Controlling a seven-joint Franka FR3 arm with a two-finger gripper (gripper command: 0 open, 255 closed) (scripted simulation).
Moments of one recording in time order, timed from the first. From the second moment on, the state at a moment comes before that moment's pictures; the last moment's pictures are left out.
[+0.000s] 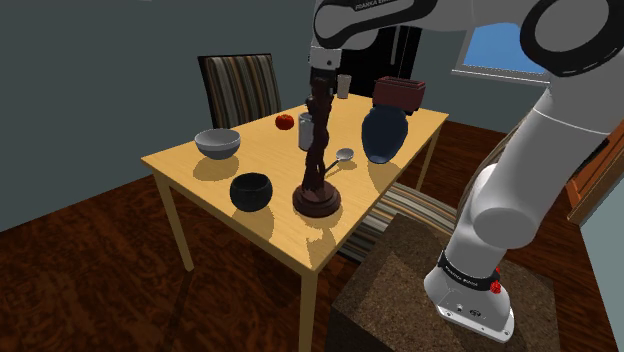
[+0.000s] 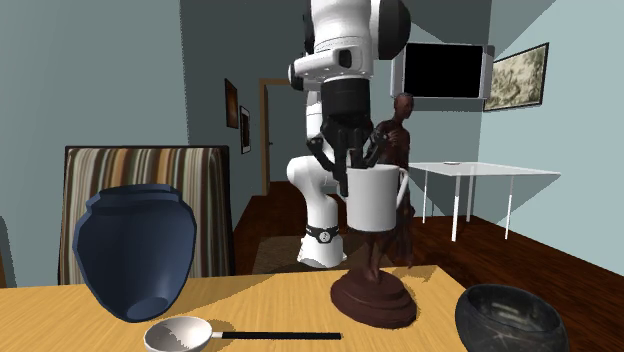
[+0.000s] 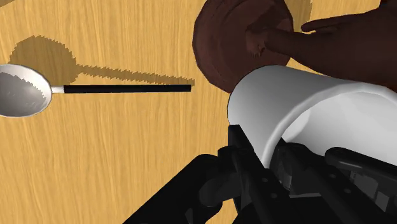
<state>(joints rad) 0.07 -0.14 -0.14 -1.97 0.05 1.83 -0.17</state>
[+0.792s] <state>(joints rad) 0.19 0.12 -0.02 -1.65 0.07 1.78 0.07</state>
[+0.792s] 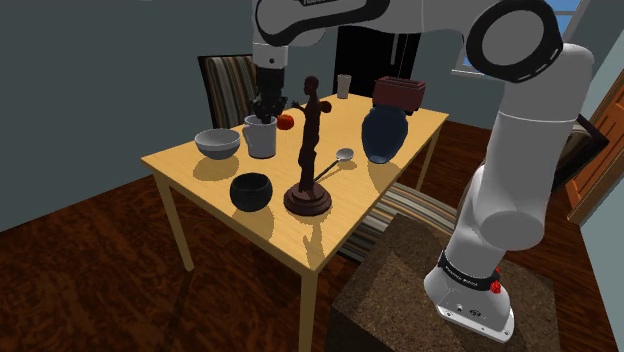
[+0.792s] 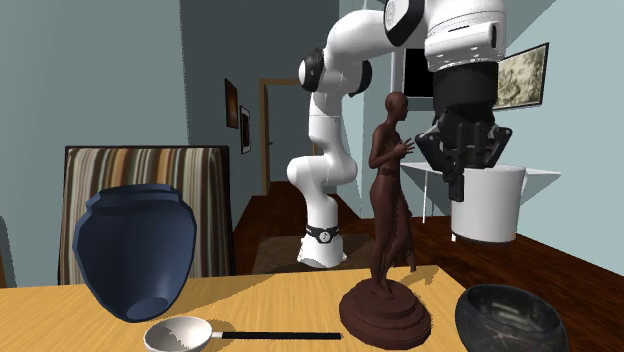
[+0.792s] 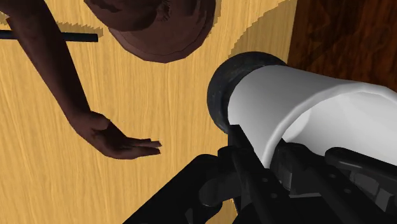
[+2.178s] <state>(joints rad) 0.23 0.25 0.01 -1.68 0.07 1.95 0.13</state>
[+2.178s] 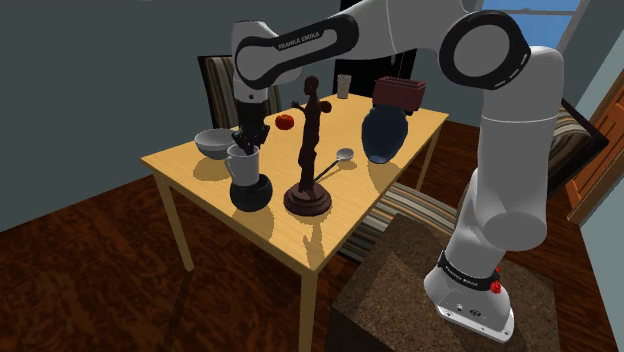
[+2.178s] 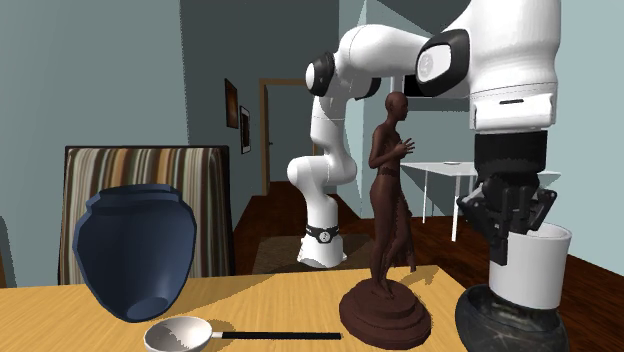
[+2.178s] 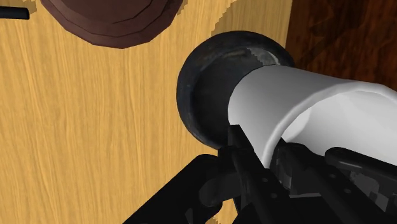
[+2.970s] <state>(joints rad) 0.23 0.25 0.01 -1.69 0.07 1.96 0.13</state>
